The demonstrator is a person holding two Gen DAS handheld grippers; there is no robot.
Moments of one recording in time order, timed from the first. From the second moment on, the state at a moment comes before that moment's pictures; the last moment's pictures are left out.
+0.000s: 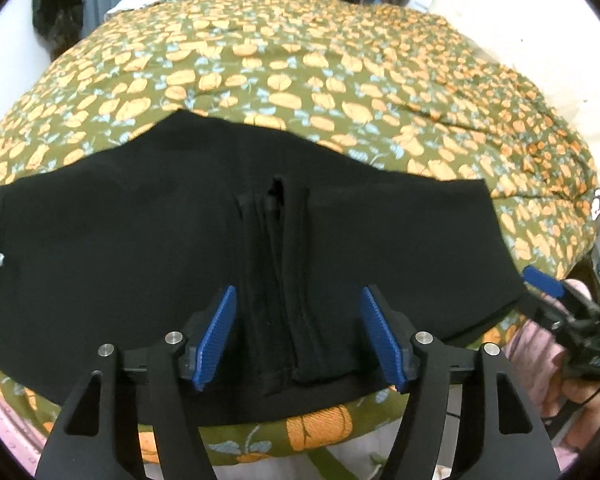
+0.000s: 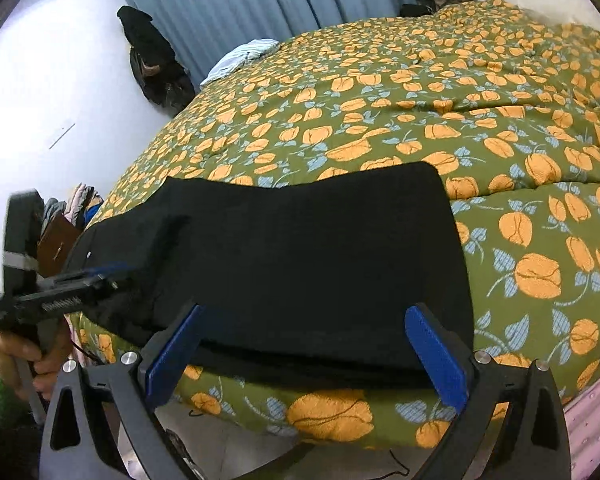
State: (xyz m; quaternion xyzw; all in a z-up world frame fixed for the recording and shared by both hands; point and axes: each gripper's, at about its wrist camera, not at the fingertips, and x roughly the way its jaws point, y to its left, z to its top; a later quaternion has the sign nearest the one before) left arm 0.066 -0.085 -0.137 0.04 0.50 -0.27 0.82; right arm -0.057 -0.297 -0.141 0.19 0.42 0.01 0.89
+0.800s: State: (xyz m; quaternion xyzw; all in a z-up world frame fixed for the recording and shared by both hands) left arm 0.100 0.006 -0.115 -0.04 0.49 -0.15 0.86; right arm -0.056 -0.297 -0.141 0.20 0.41 0.01 0.89
